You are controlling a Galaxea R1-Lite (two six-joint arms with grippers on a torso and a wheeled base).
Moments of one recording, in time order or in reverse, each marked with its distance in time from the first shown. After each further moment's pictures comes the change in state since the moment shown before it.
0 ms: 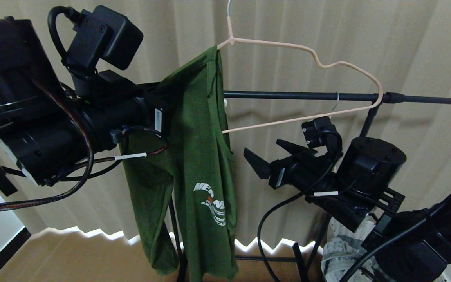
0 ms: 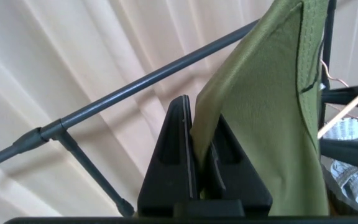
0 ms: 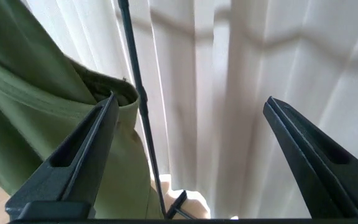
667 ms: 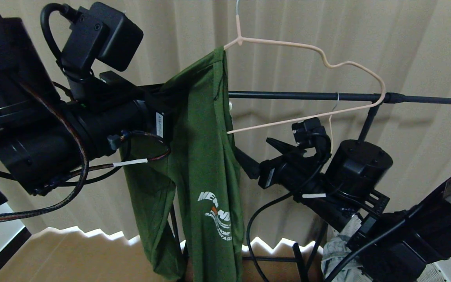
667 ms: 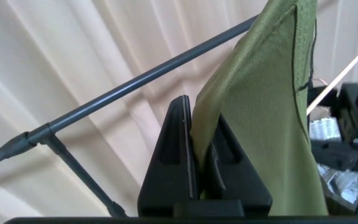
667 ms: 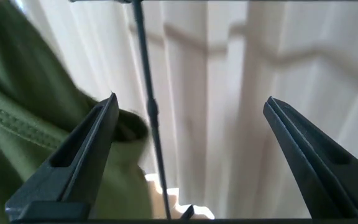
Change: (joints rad) left arm -0.042 -0.024 0.019 0.000 -0.001 -0.009; right arm 0.038 0.057 -0.033 -0.070 0.012 0.000
